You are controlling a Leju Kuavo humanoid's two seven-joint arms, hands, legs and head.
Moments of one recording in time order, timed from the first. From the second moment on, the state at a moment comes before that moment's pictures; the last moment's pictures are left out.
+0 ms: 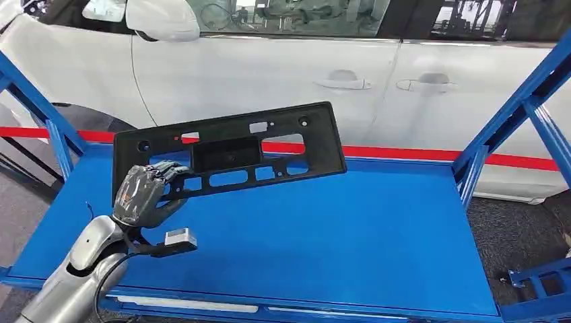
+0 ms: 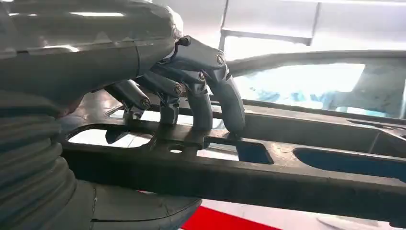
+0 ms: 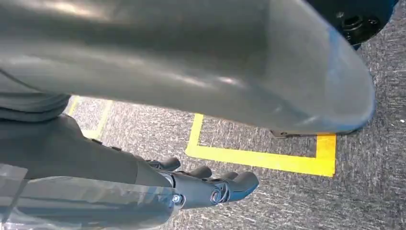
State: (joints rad) left arm -0.33 0.32 -0.55 -1.48 -0.92 0.51 -0.30; right arm -0.09 0.05 -1.14 -0.18 0.97 0.19 -0.02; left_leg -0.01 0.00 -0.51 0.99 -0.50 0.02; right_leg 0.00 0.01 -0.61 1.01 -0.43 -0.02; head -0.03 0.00
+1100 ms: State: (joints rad) left arm -0.22 0.35 -0.47 -1.69 -0.82 0.44 -0.37; right arm -0.07 0.07 -1.19 -0.18 0.92 0.17 -0.07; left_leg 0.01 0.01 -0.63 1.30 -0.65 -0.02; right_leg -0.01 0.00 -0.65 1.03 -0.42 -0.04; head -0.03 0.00
